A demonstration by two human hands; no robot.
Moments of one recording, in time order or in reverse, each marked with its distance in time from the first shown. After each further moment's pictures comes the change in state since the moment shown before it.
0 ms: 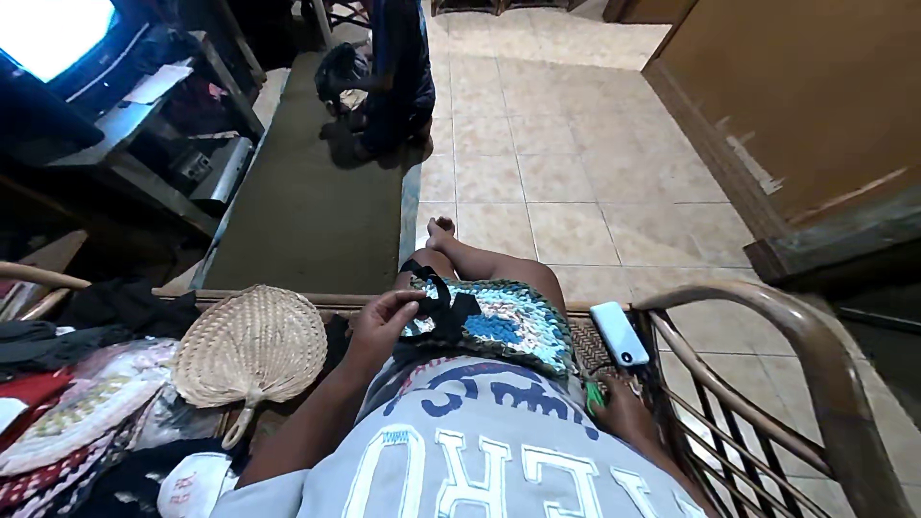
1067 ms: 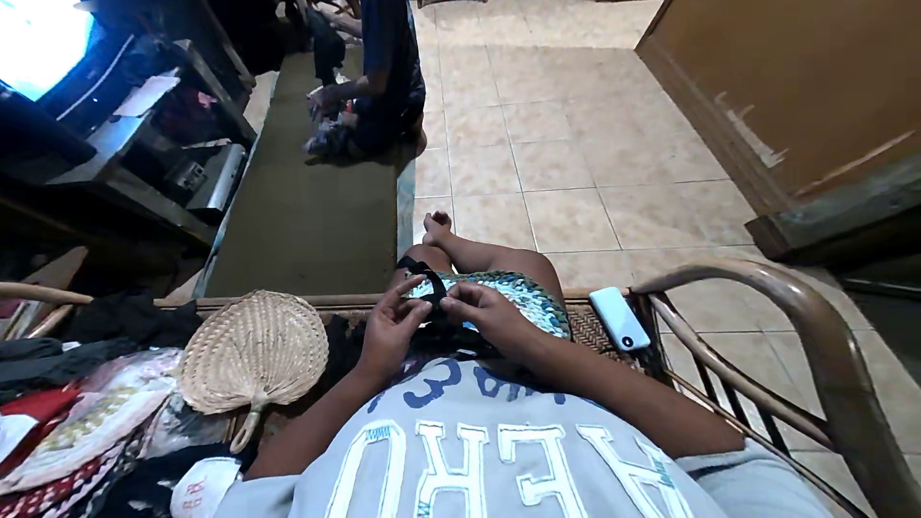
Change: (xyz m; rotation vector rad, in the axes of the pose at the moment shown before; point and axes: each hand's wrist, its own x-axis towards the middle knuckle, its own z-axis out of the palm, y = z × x) left_hand -0.005 0.000 0.026 -0.064 0.065 -0.046; right_hand -0.008 -0.288 -0.060 0.936 -0.535 -0.519
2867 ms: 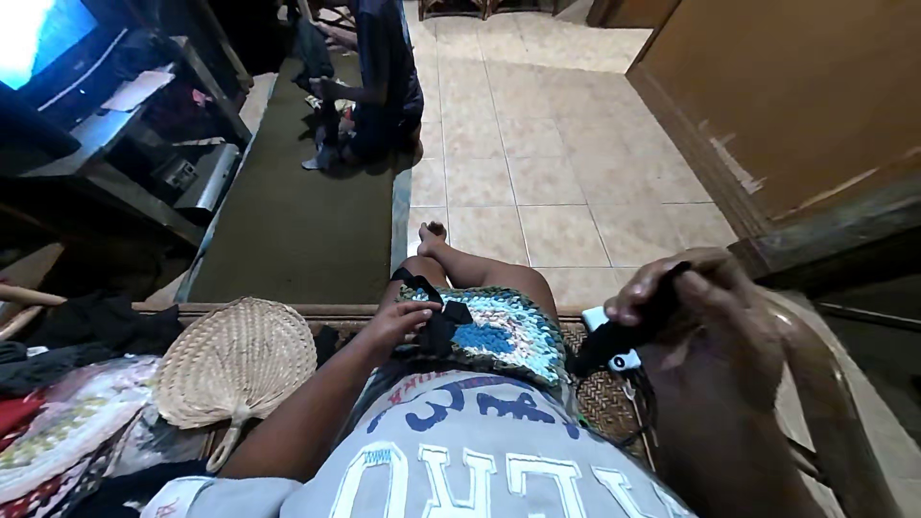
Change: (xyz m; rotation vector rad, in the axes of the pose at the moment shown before) left_hand 0.056 -0.013 -0.015 0.088 -0.334 -0.511; right_hand -0.085 -0.066 -0.078 0.203 0.418 -0.613
